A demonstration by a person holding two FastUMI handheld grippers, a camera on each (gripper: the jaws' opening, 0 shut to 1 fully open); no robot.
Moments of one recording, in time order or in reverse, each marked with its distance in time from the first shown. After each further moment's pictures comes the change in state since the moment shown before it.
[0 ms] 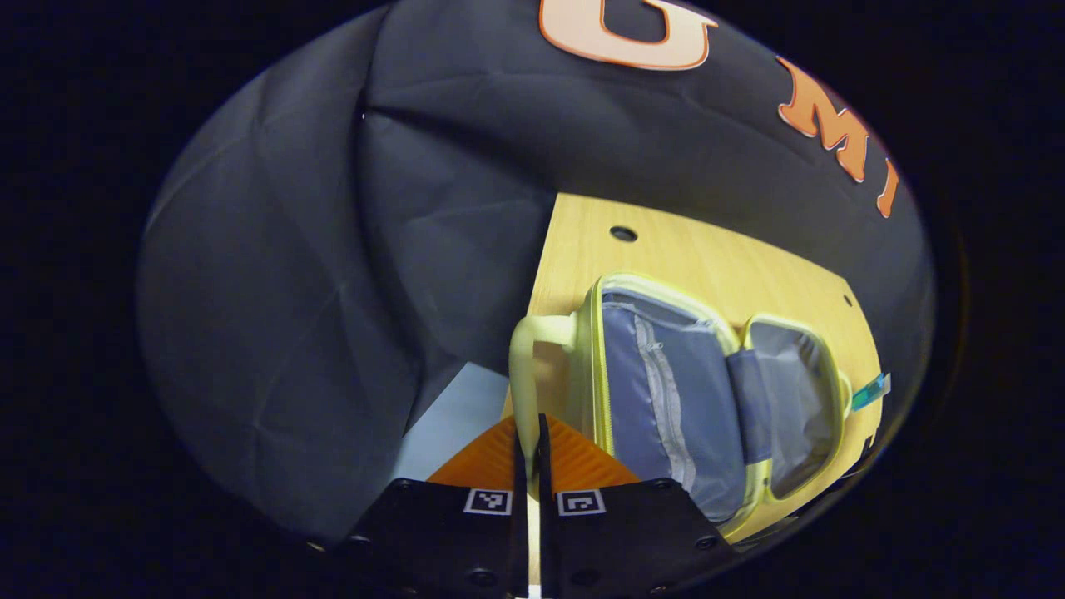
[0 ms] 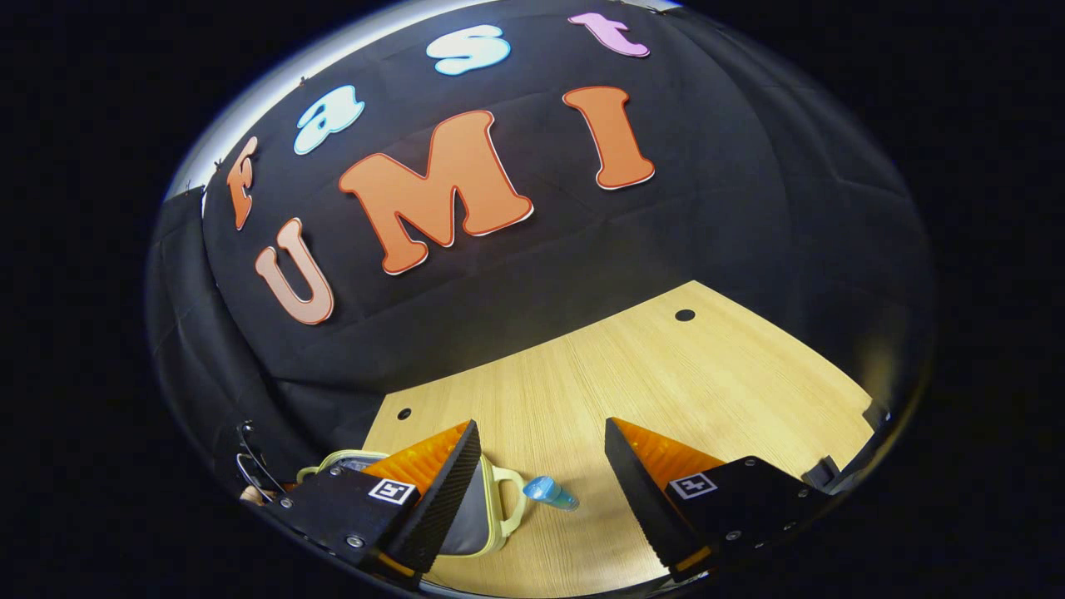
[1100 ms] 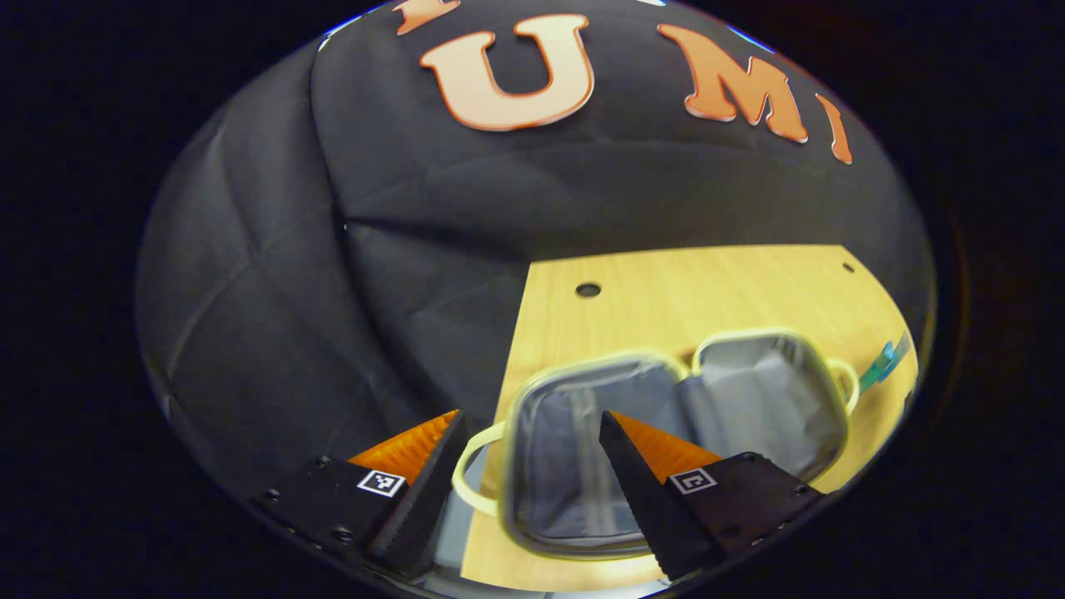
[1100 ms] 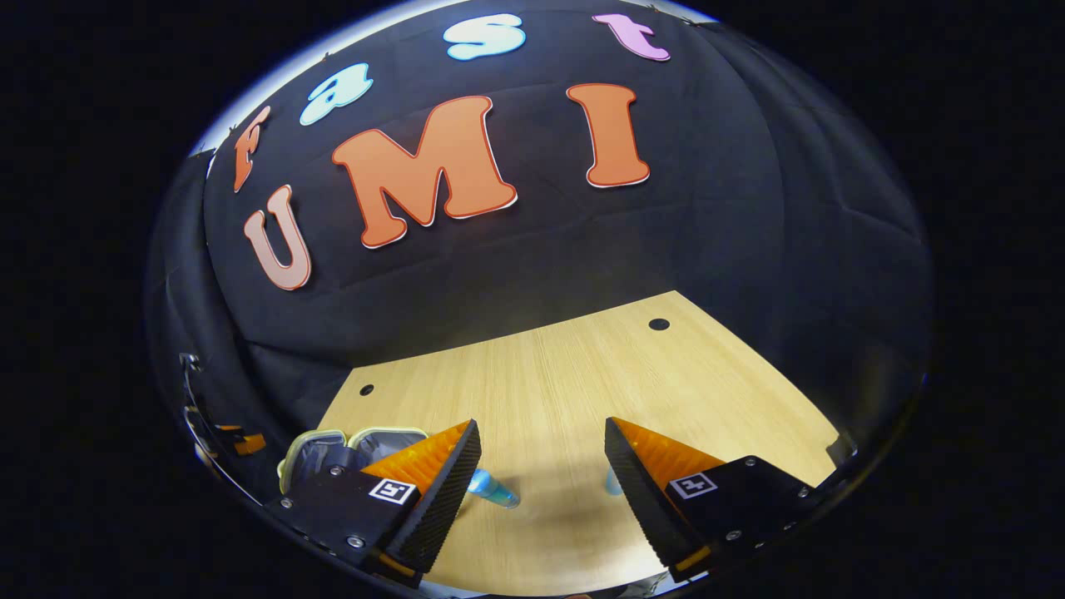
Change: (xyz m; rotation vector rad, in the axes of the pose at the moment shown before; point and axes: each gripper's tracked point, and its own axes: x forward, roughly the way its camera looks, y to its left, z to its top) left arm -0.145 -0.141 0.121 0.191 -0.334 0.098; right arm 0.011 -0.057 0.002 -0.142 0.023 -0.045
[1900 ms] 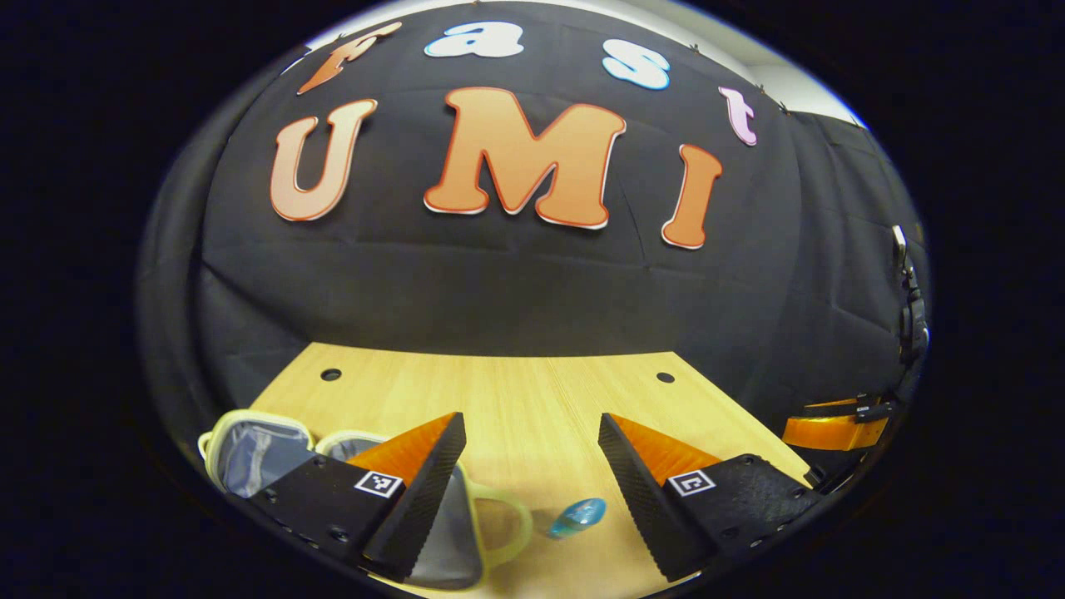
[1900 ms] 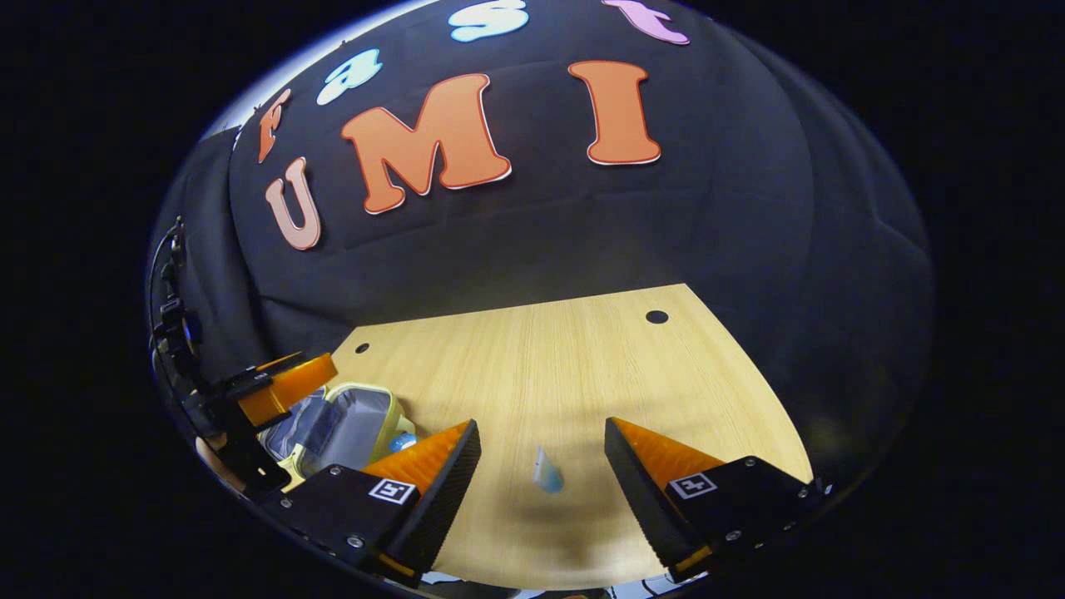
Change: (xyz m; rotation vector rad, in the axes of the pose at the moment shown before) left arm -0.066 -0.376 0.118 -0.126 -0.269 -0.400; right arm 0.015 -0.084 -0.017 -0.109 0.101 0.111
